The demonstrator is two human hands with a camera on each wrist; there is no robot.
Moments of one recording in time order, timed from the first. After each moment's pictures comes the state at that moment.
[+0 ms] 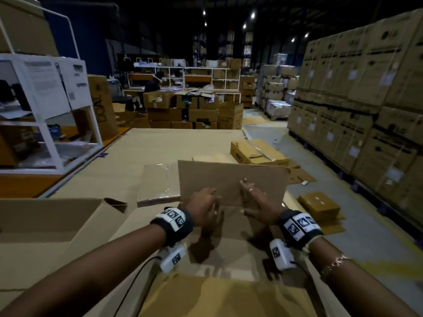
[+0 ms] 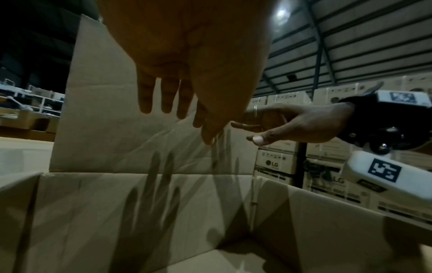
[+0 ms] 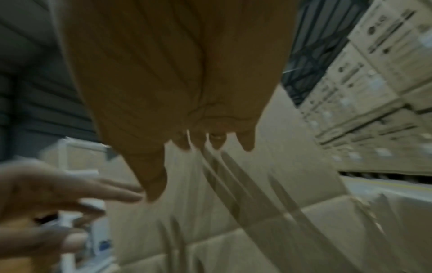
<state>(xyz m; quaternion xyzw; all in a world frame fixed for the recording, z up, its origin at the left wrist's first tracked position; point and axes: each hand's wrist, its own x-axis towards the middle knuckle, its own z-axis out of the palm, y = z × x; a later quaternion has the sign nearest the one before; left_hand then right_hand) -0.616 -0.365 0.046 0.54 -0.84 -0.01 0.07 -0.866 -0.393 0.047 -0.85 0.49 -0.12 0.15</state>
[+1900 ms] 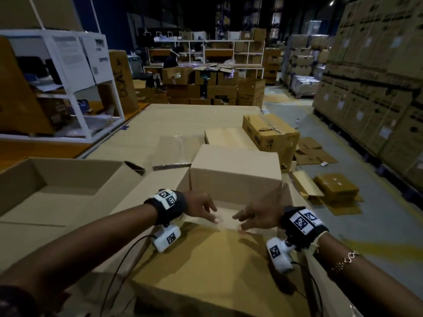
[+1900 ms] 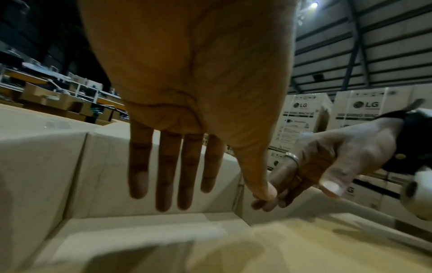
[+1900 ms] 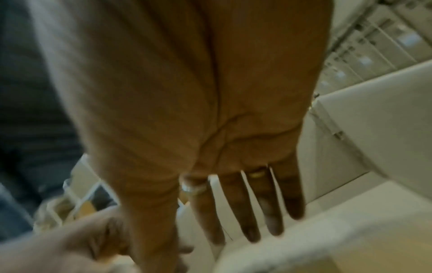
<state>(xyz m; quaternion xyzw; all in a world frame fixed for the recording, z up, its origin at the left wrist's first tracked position) -0.615 -0.281 0.013 0.53 -0.81 -0.25 -0.06 -0.873 -0.288 0.013 -0.85 0.42 0.11 0.31</state>
